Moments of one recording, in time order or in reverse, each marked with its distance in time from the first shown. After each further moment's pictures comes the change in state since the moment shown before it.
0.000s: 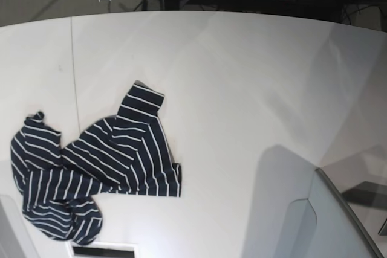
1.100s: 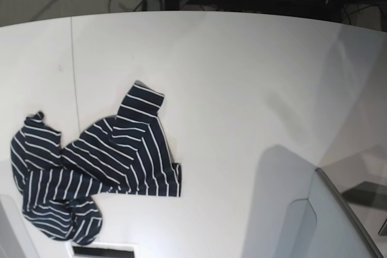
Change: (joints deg) left arm 11.8 -1.6 0.4 19.3 0.2 0.0 0.7; right arm -17.2 -3.2 0.0 25.0 0.1 0.2 -6.3
